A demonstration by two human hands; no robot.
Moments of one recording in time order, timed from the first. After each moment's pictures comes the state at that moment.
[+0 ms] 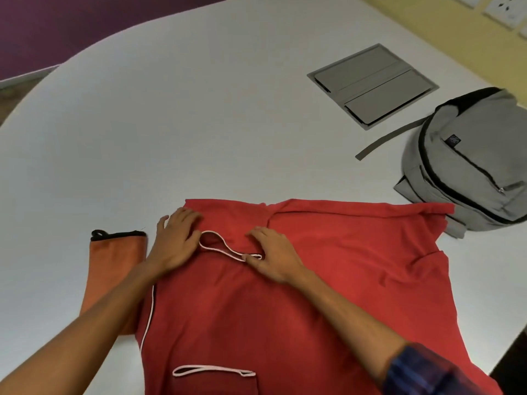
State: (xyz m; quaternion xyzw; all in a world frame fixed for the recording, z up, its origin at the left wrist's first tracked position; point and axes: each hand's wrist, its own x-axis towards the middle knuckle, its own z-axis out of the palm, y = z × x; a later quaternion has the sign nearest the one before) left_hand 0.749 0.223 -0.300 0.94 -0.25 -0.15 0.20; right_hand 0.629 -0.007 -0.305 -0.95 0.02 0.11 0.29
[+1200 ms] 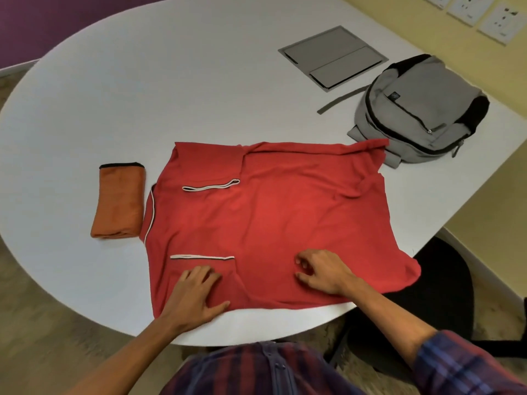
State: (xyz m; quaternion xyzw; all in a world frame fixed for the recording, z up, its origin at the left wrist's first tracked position) left_hand 0.434 0.286 -0.306 0.89 -0.40 -0.16 0.10; right_hand 0.342 -0.047 -0.276 -0.96 0.03 0.20 0.18
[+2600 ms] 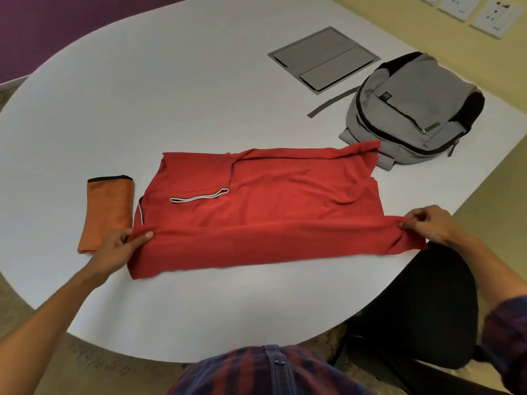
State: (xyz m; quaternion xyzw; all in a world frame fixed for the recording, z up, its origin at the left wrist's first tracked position) left_hand 0.567 0.307 -0.226 0.84 0.01 -0.28 0.46; right_hand 0.318 -0.279 -0.200 -0.86 0.39 0.14 0.29
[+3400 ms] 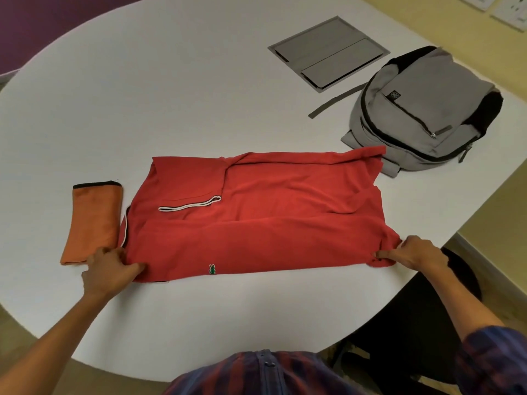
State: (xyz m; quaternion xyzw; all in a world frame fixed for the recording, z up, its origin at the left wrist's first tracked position) left_hand 0.560 0.292 -0.261 0.96 0.07 -0.22 0.17; right_hand 0.330 -0.272 -0.260 -0.80 0.50 0.30 0.12
